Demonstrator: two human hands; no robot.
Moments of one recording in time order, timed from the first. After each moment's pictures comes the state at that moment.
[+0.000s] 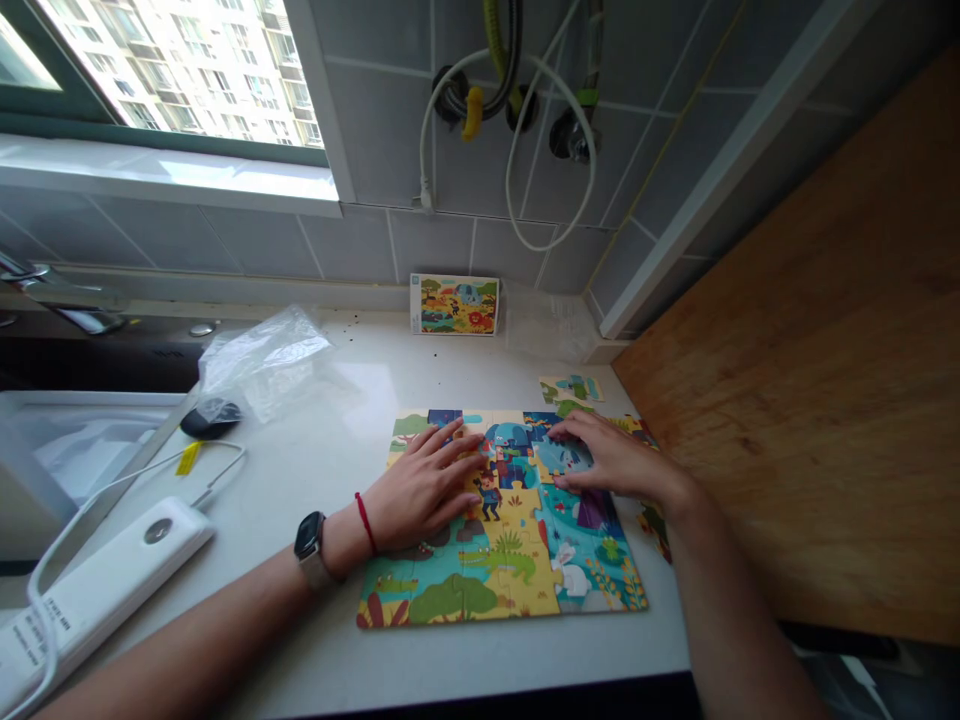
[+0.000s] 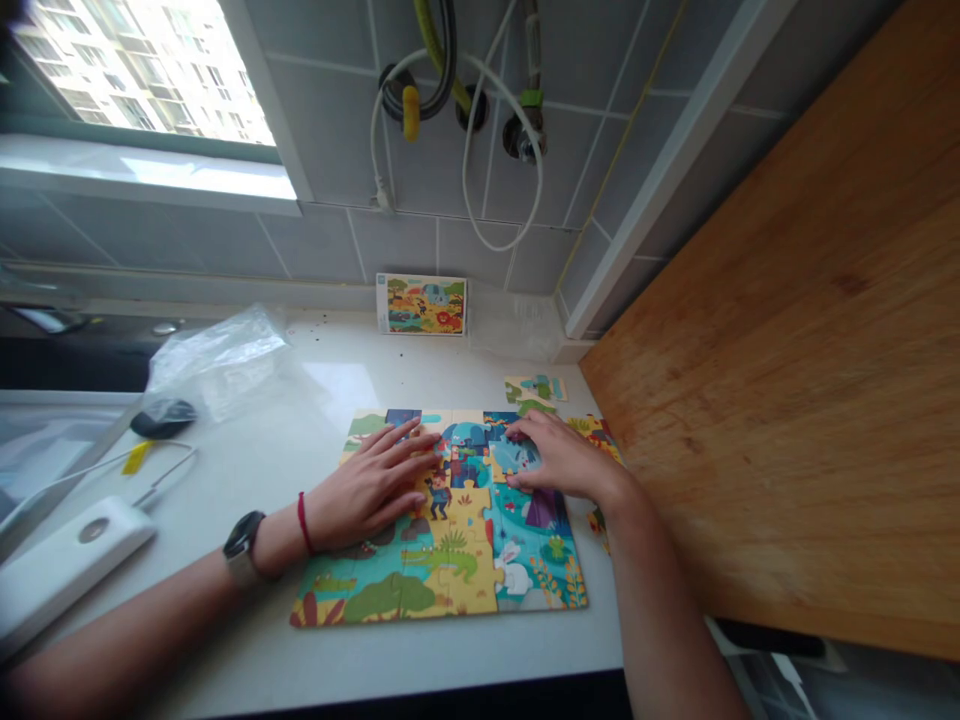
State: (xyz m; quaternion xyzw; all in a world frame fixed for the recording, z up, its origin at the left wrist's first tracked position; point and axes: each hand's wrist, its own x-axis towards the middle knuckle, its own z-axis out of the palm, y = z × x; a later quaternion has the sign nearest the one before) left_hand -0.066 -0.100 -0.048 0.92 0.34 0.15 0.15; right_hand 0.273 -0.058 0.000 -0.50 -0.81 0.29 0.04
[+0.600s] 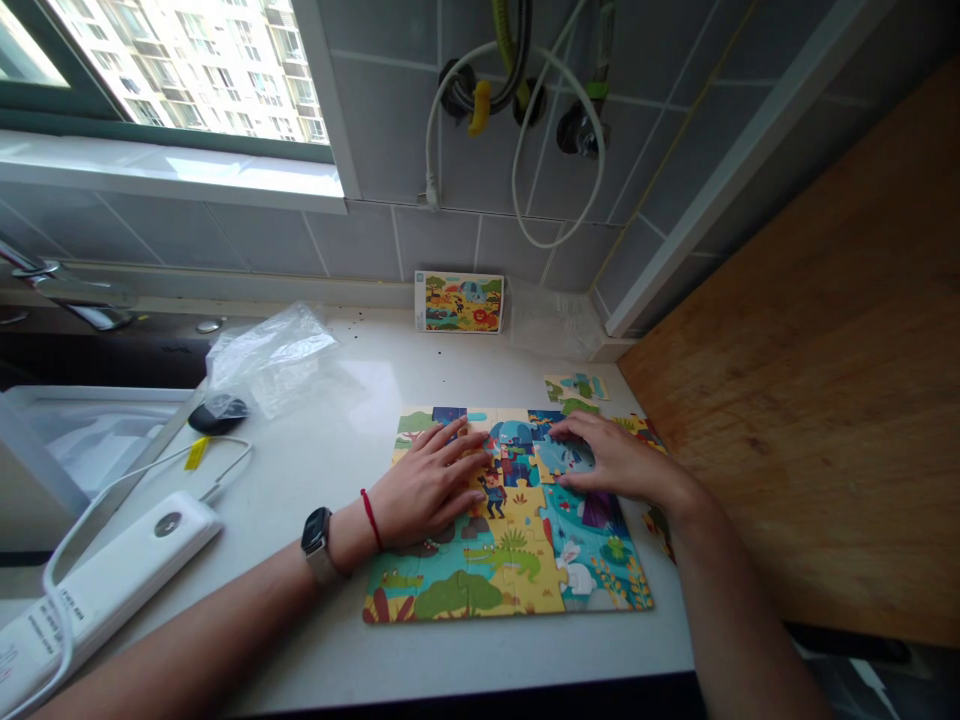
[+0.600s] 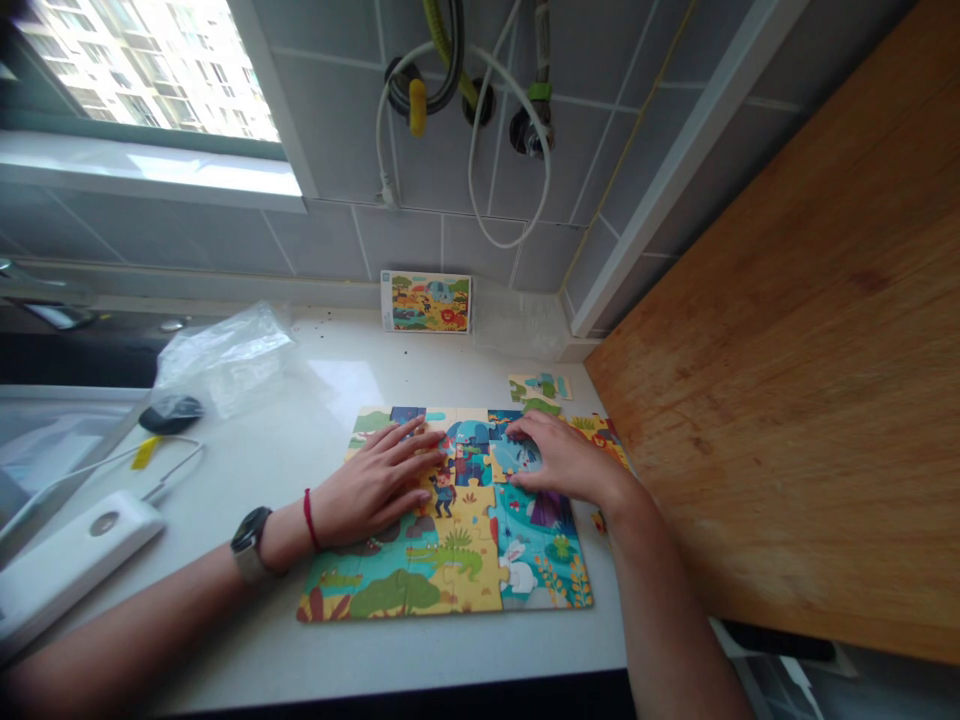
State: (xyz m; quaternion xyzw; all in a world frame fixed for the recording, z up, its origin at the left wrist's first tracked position) left_hand -0.065 -0.100 -0.045 0.92 0.34 0.15 0.15; right_hand 0.266 -0.061 0.002 -0.49 -0.82 0.29 0.06
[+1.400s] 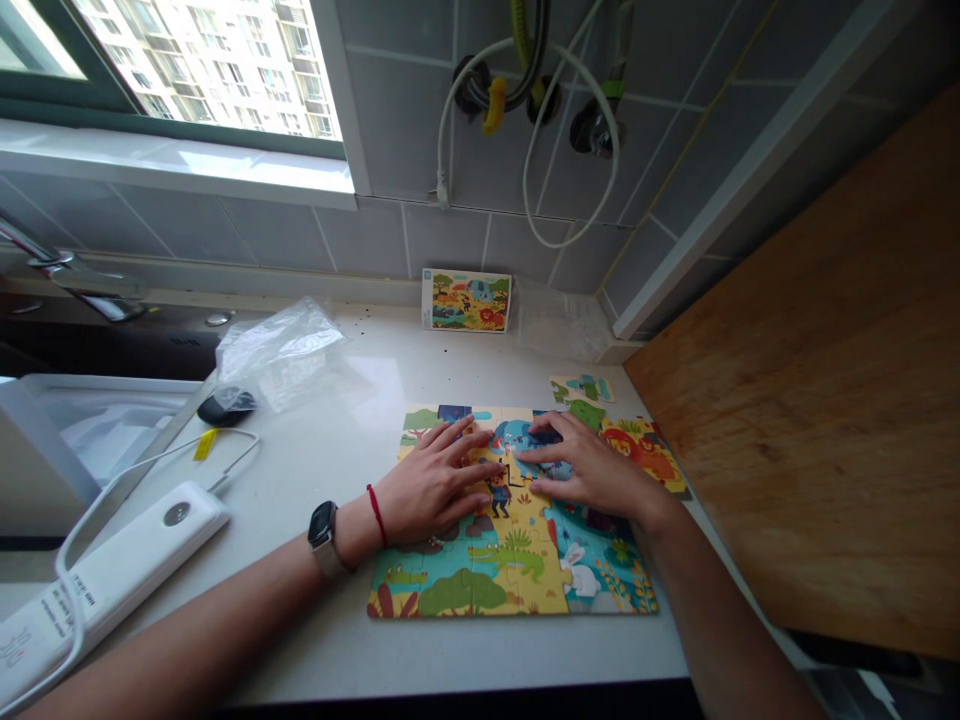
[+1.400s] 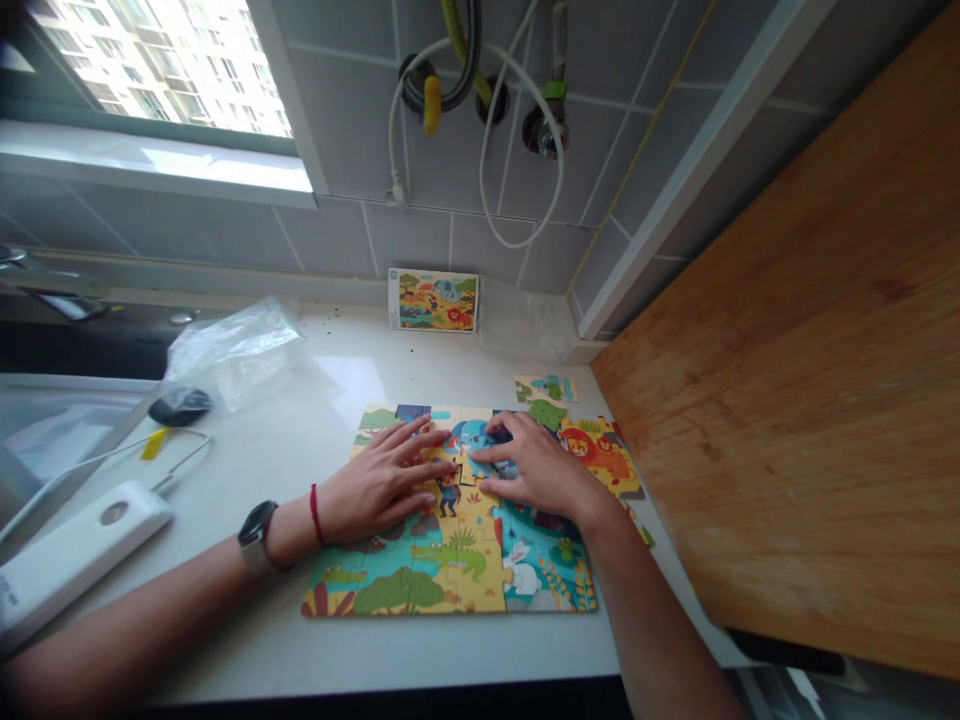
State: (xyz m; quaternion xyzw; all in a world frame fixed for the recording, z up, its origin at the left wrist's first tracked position) left_hand -0.067 -0.100 -0.049 0.92 0.33 0.15 0.14; right_hand 0.227 -0.072 0.002 -0.42 -0.87 0.24 0.06
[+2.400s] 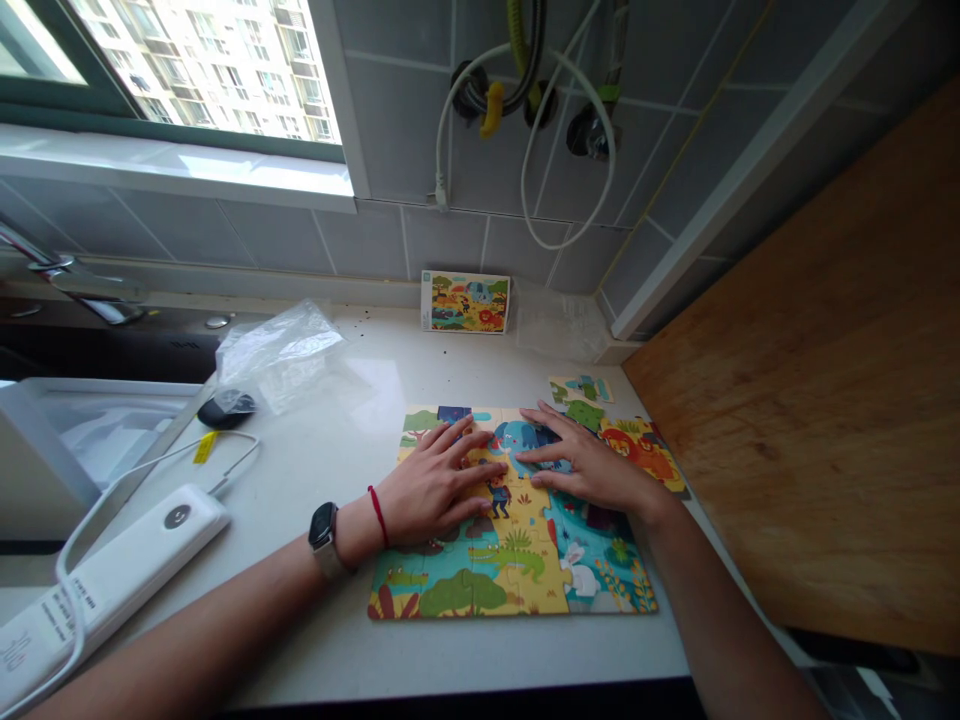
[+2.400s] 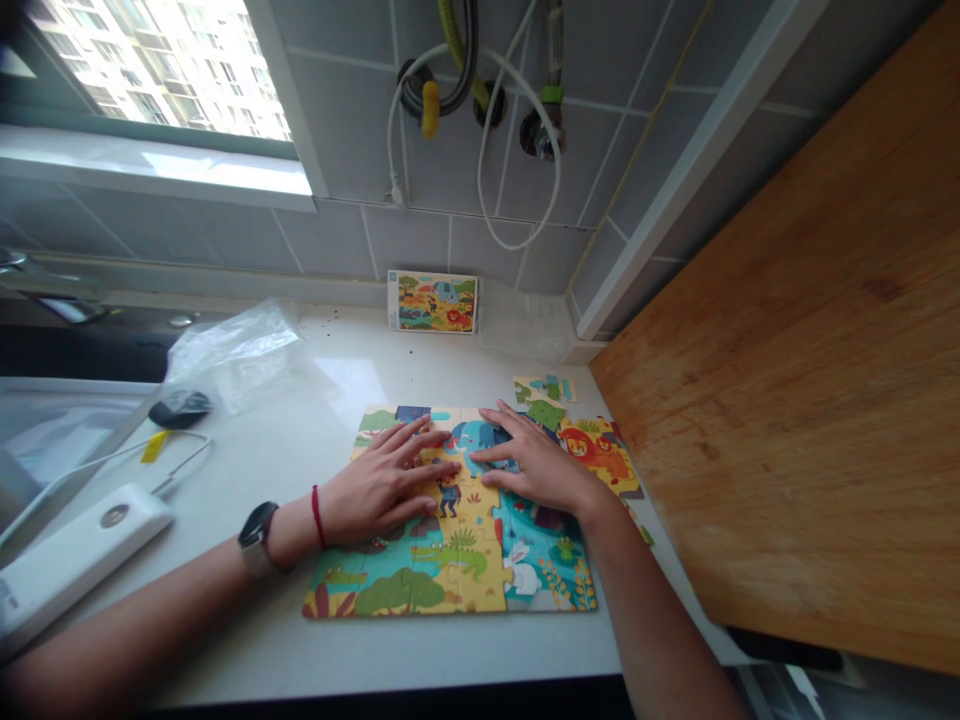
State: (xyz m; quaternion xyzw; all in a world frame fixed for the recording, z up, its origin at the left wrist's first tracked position) left_hand -0.067 -0.100 -0.050 0.92 0.33 0.16 0.14; right_hand 0.235 -0.065 -0.009 -0.41 -0.86 0.30 0.09
